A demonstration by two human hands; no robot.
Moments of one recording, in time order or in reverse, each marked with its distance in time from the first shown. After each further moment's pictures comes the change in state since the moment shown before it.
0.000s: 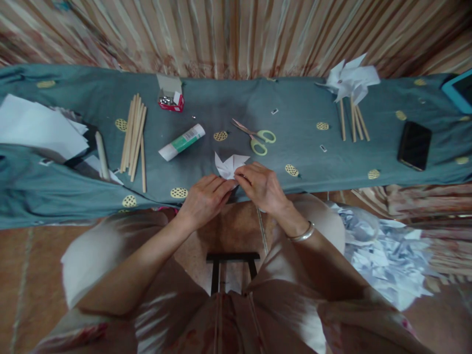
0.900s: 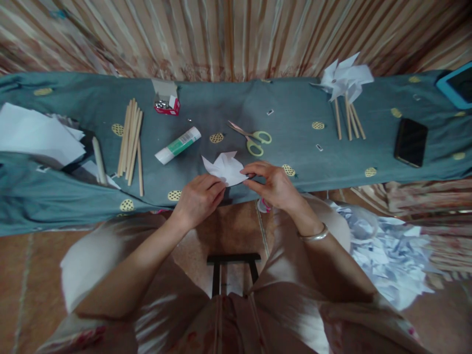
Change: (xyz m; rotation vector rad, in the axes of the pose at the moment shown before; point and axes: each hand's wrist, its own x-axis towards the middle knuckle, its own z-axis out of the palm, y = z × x) left_hand 0.002 -0.009 -0.003 0.019 0.049 -0.003; right_hand -0.009 0.023 -0.023 0.342 -0.011 0.108
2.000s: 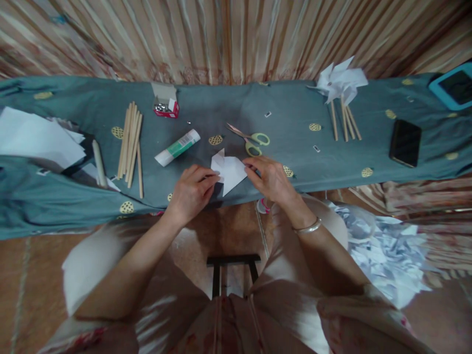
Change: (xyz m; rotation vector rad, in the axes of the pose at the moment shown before) left_hand 0.002 -0.020 -0.003 -0.068 -0.017 -0.116; right_hand 0.013 0.008 0.003 -0.306 0.070 -0.043
